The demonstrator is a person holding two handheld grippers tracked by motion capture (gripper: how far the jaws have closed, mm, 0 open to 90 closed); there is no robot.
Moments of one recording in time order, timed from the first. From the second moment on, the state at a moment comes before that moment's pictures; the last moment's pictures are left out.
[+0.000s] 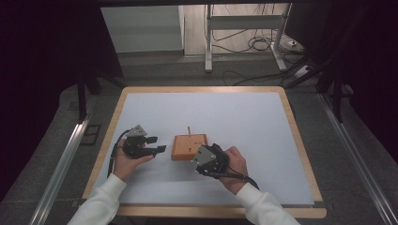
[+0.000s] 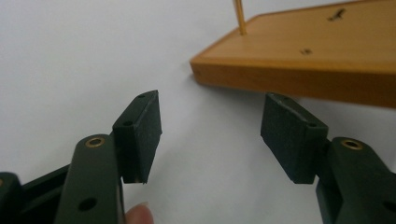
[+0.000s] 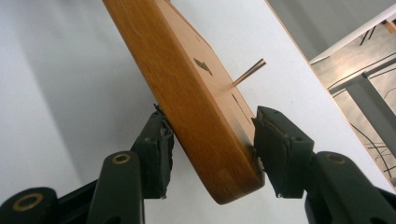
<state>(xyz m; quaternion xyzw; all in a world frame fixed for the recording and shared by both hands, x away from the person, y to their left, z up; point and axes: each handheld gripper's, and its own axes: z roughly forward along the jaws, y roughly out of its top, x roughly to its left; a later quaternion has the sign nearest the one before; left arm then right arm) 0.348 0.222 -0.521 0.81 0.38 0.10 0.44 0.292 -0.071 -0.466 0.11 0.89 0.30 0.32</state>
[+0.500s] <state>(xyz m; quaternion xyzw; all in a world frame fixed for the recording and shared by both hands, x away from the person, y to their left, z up) 0.335 0.229 -0.527 0.80 0.39 0.11 0.44 0.303 -0.063 -0.451 0.09 0.90 0.27 0.32</state>
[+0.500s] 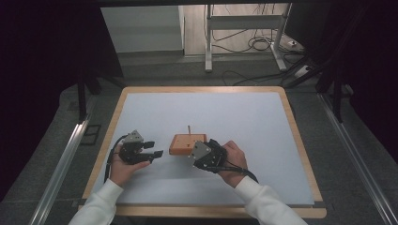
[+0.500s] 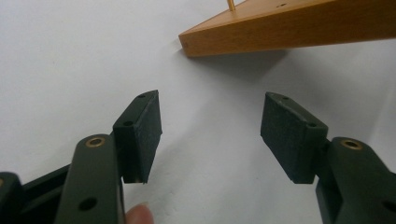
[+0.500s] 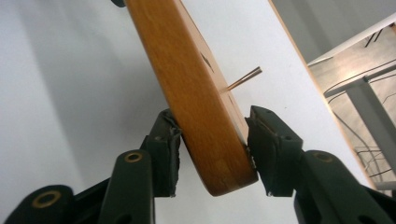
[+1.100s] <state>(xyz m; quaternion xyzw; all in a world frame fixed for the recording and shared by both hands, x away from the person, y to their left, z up) 0.336 0.232 -0.530 0.80 0.40 0.10 0.44 0.321 -0.046 -0.431 0.05 0.91 0.25 0.33</state>
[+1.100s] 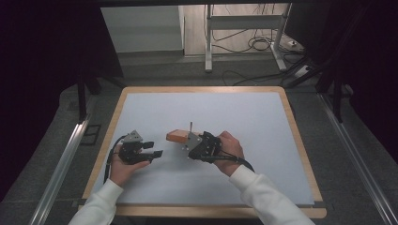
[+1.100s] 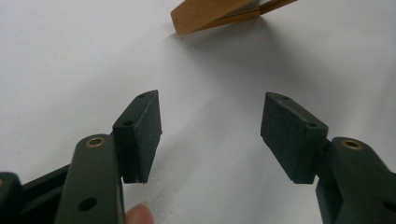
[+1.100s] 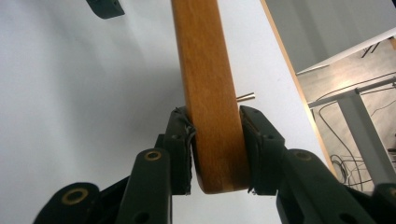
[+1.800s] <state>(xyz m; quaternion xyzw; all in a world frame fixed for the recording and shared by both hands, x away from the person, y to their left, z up) 0.338 0.235 -0.532 0.80 0.40 0.10 0.44 0.321 -0.047 -0.413 0.03 0.92 0.24 0.30</state>
